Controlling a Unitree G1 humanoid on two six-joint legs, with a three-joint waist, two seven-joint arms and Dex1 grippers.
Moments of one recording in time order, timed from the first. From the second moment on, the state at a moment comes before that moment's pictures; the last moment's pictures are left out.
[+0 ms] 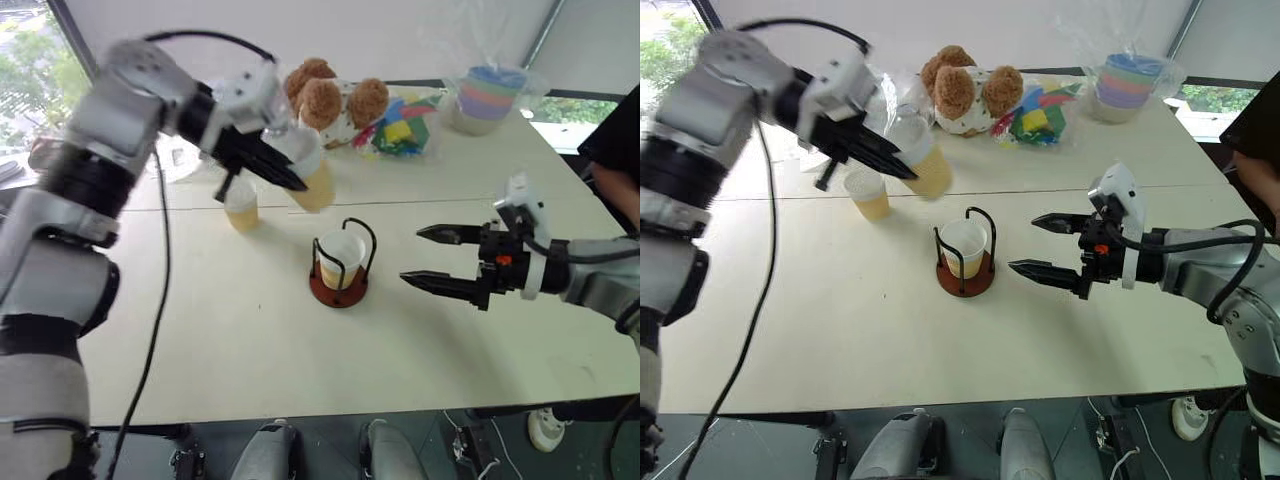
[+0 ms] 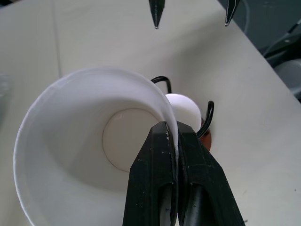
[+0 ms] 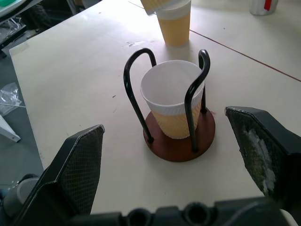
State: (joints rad) left arm -1.47 0.72 -0.68 0.66 -0.50 0.12 -1.61; right arm -0.34 -0.96 -0.25 -0.54 0.88 0.95 0.80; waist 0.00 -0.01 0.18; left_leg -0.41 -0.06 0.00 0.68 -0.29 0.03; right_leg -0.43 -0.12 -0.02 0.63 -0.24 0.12
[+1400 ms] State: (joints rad) left arm -1.62 0.62 -1.07 0.85 -0.70 -0.10 -1.61; right arm -0.26 -0.93 -0.32 -0.63 0.98 0.95 0.59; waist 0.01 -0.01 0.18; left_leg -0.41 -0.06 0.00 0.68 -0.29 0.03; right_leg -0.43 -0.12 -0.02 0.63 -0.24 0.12
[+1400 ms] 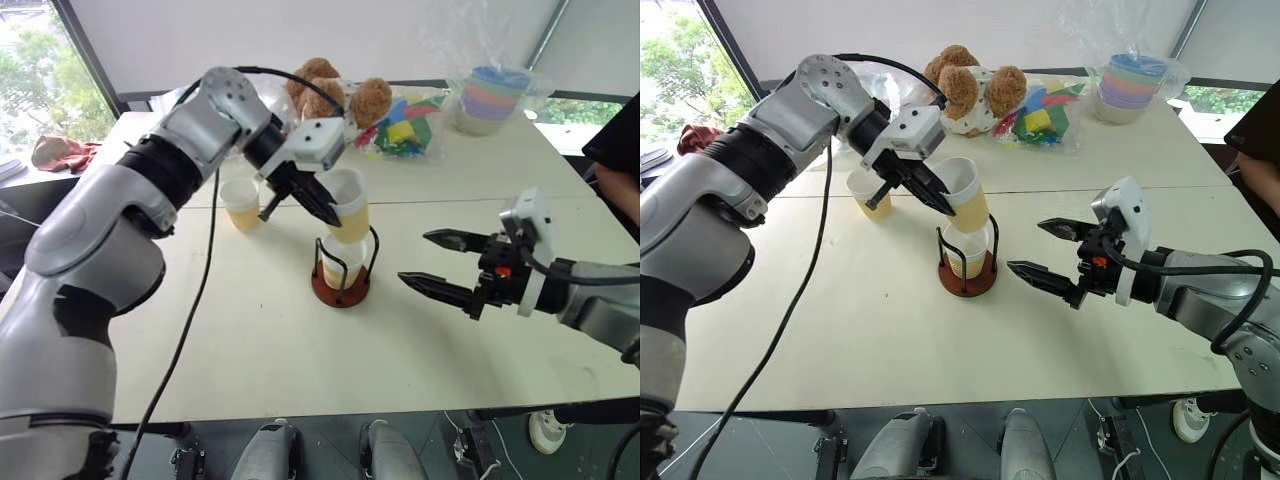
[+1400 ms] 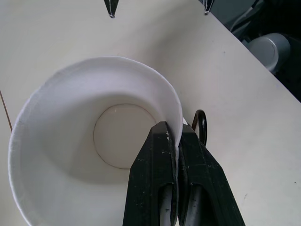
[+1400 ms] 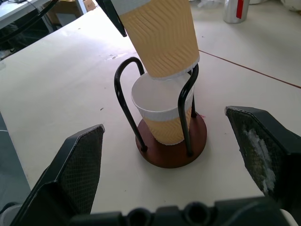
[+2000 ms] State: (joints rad) left arm -1.66 0.66 -1.17 0.73 -0.75 -0.10 -1.61; right arm -0.24 -0.93 -0.30 -0.63 1.01 0.95 0.61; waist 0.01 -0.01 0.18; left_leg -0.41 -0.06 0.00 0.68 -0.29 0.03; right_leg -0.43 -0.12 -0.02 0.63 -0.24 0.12
